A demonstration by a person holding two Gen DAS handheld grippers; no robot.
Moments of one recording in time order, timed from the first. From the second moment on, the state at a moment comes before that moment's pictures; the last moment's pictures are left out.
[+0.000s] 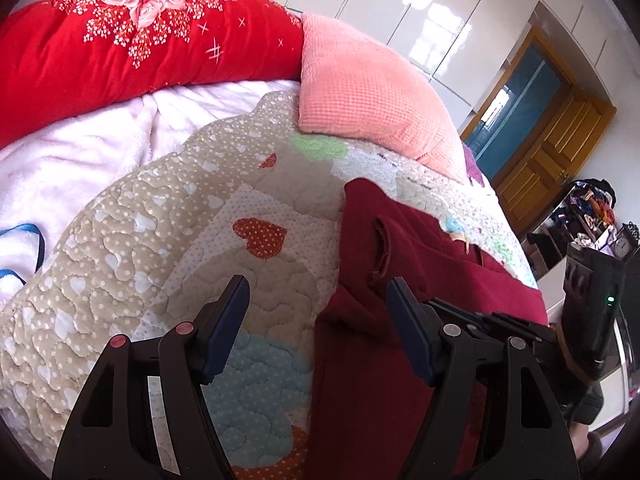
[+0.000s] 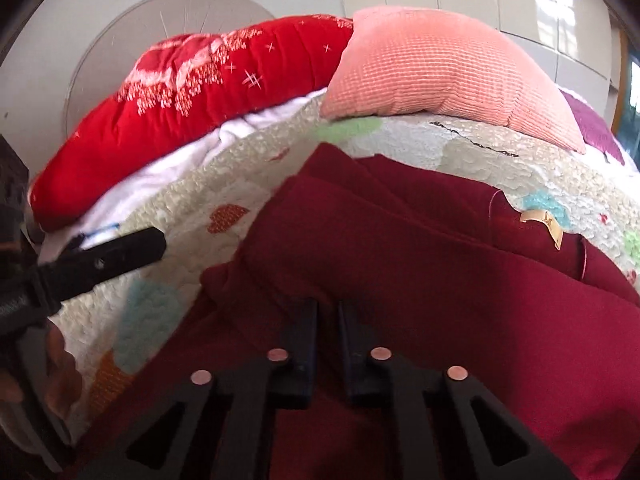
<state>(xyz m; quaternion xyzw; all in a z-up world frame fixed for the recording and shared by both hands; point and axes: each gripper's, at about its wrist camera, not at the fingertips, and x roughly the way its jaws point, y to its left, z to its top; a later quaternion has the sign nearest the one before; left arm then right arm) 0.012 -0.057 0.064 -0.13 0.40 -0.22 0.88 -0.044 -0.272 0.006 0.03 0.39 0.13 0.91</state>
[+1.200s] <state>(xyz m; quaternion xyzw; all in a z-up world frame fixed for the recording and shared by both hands) 0.015 -0.152 0.035 0.01 0.42 -0.22 0.88 -0.196 -0.452 0.020 0.06 0.42 -0.11 0.90</state>
